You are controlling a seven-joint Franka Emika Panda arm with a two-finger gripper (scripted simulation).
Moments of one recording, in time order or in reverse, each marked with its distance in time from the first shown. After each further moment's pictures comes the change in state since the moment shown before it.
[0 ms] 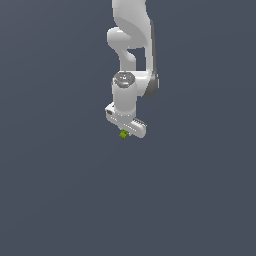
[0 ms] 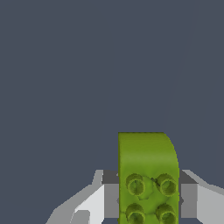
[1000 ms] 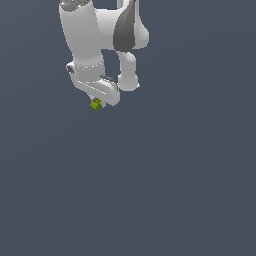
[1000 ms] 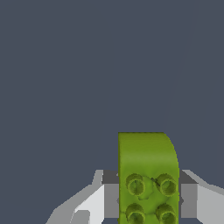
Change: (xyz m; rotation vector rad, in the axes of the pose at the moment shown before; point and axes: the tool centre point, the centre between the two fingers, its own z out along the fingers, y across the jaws) arm 0.048 0.095 -0.176 0.001 0.002 0.002
